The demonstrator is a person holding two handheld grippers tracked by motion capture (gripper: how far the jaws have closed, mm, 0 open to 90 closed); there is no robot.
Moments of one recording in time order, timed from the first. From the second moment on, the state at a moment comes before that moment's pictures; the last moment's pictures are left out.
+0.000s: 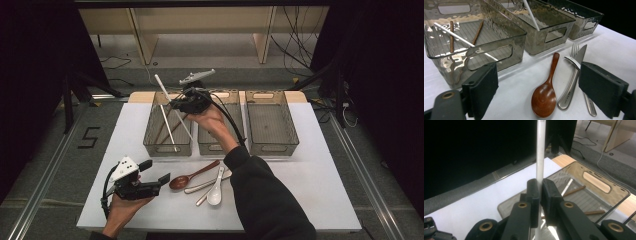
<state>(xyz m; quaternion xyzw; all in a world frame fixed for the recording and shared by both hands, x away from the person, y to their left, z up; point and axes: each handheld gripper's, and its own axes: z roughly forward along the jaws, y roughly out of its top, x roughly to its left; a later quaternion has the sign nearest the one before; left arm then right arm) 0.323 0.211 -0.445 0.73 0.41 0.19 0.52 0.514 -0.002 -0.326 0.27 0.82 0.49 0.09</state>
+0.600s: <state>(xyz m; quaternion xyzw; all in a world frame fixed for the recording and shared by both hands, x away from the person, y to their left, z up) 0.322 0.211 -0.444 0.73 0.41 0.18 0.52 0.522 0.016 -0.322 0.28 0.81 0.51 0.09</state>
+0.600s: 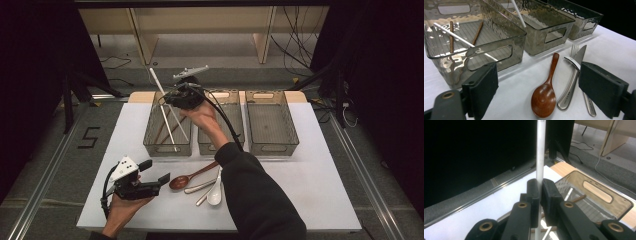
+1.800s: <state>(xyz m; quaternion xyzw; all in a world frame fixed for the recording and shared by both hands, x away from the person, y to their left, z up) 0.321 0.211 -0.443 0.72 0.40 0.19 0.53 0.534 0.030 -0.360 0.31 0.82 0.48 0.09</state>
